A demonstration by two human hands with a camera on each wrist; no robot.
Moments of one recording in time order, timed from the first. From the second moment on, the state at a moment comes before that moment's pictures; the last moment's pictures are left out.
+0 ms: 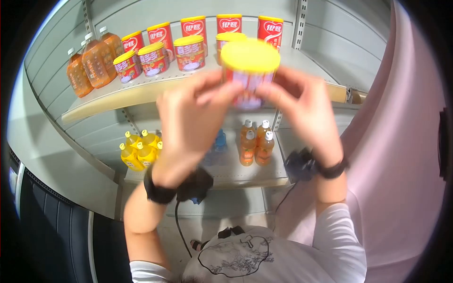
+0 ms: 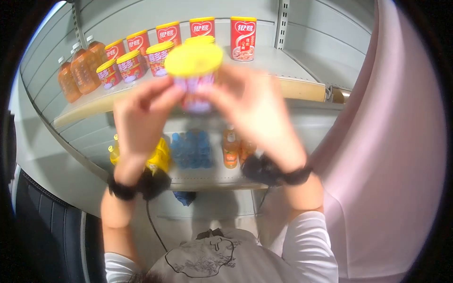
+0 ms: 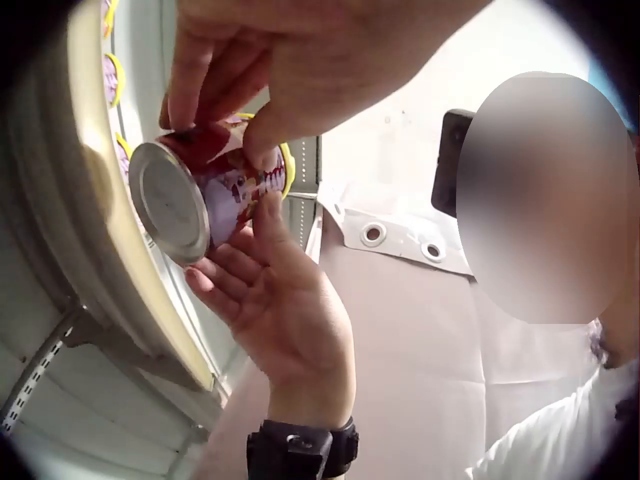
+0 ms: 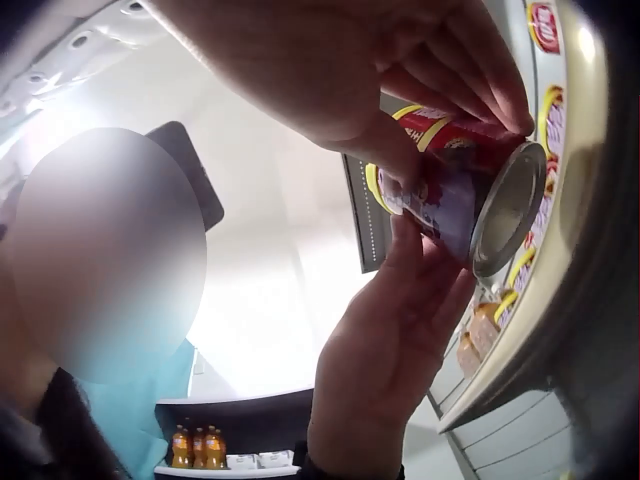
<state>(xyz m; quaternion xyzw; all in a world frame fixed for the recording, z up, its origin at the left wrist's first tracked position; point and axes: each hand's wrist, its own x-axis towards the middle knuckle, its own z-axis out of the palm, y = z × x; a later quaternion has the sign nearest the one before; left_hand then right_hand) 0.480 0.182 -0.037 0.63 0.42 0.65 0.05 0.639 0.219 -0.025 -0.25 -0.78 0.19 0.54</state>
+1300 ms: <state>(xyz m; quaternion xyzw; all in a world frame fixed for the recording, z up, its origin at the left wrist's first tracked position) 0.501 0.287 0.007 0.70 0.46 0.54 -0.05 0.703 0.337 0.041 -0.40 -0.79 -0.05 0.47</state>
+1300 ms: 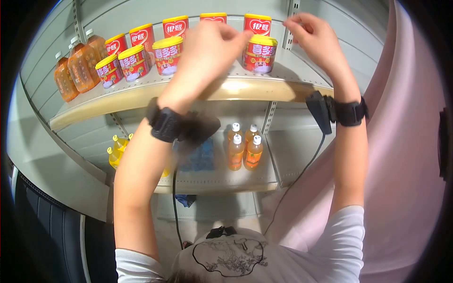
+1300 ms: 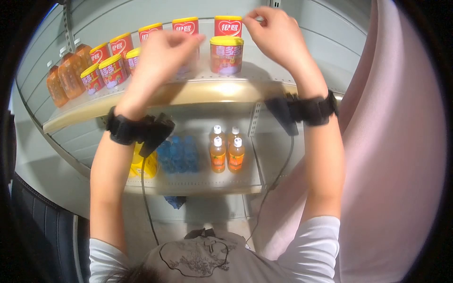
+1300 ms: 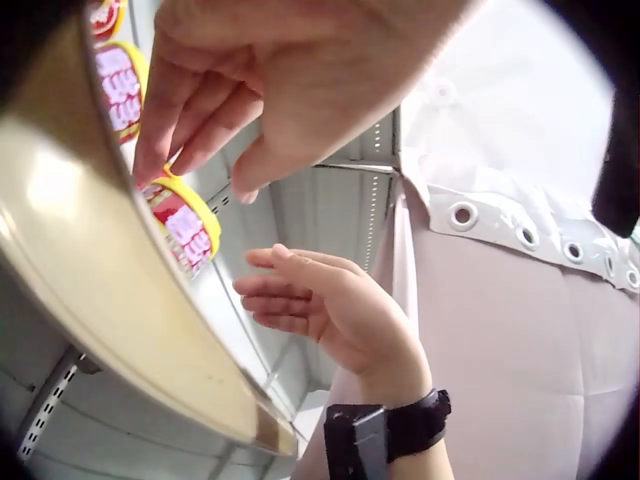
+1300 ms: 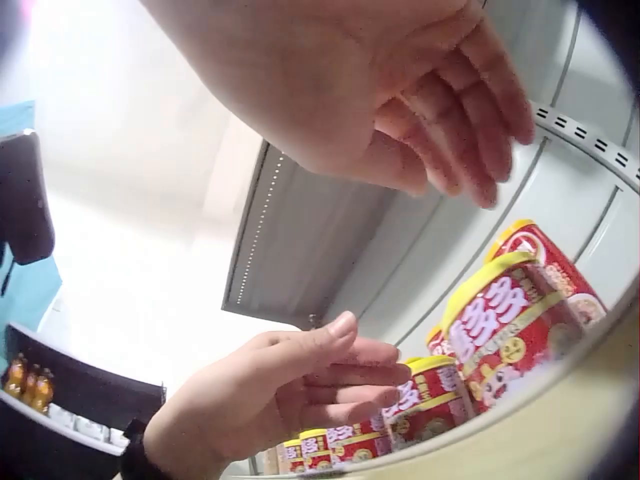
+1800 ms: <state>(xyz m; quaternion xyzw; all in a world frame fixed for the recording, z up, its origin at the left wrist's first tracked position) 0.338 0.223 0.047 0.51 0.49 0.70 0.03 0.599 0.362 0.065 -0.33 -0.88 -0.12 0.33</state>
